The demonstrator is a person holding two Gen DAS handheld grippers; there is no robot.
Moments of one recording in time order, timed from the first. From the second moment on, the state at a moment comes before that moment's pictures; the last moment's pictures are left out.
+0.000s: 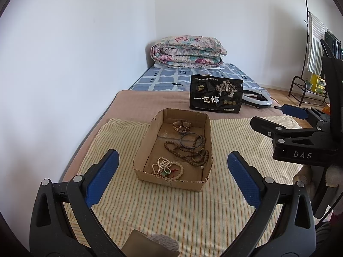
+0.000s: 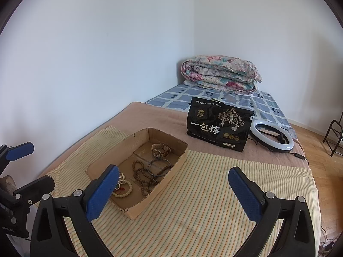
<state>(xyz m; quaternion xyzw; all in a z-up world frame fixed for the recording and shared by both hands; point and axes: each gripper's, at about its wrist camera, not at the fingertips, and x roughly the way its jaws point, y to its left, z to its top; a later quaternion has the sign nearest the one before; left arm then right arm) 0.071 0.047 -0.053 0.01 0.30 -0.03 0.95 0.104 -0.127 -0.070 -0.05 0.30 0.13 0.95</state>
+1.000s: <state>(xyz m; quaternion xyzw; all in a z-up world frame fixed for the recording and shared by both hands) 0.068 0.045 -0.054 0.01 0.30 -0.03 0.95 0.103 -0.129 -0.071 -0.04 0.30 0.13 0.94</state>
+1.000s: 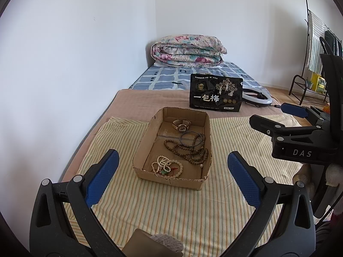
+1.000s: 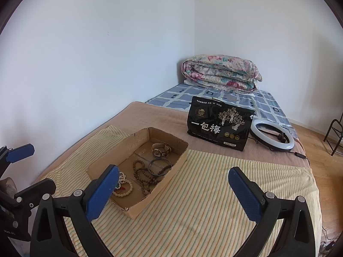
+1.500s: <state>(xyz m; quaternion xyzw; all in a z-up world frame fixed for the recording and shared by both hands) 0.069 0.045 -0.054 0.01 0.30 -0.03 0.95 0.102 -0.128 -0.071 -0.04 0.30 0.14 0.94</state>
